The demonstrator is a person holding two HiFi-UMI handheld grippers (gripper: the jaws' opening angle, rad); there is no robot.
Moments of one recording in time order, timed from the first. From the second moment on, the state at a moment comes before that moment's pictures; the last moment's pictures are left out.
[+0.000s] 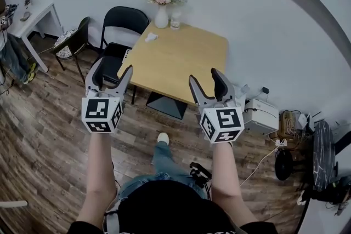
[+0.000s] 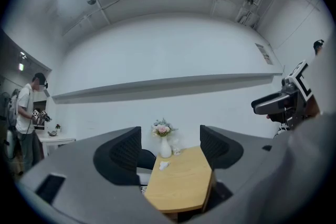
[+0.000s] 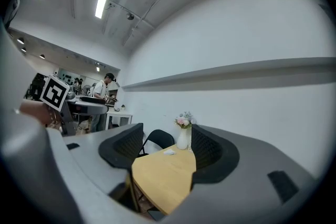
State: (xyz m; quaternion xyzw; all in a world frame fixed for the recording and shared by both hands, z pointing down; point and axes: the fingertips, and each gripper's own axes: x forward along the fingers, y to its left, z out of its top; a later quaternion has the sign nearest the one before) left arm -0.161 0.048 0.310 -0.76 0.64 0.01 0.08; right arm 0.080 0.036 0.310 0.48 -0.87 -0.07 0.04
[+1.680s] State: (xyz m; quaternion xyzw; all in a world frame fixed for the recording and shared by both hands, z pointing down) left arm -0.148 -0.329 0.460 -0.78 0.62 -0.13 -0.03; right arm 0.073 -0.322 0.427 0.46 -0.88 0.07 0.09
